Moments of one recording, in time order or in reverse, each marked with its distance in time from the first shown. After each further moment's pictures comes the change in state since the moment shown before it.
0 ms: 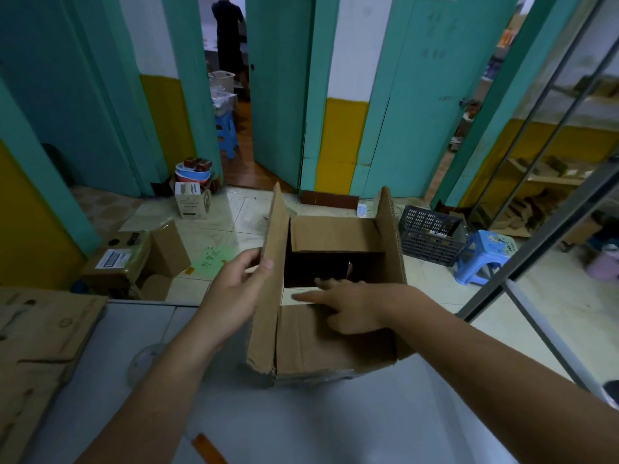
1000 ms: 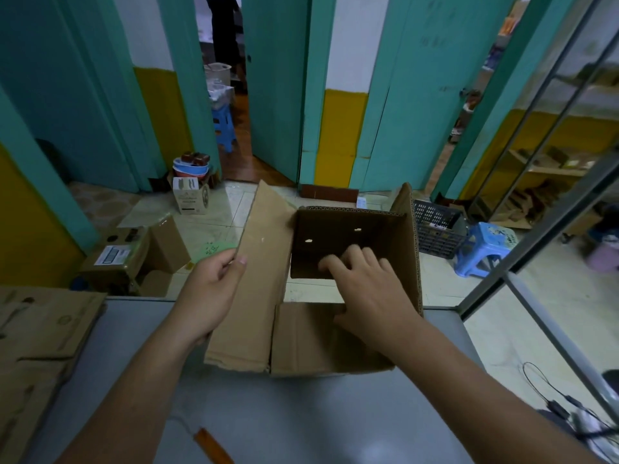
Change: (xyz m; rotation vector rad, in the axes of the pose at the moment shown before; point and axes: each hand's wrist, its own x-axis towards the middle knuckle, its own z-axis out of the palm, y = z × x) left_hand -0.002 -0.005 -0.026 0.062 0.049 0.027; right_hand -0.029 -0.028 0.023 -0.207 0.724 0.189
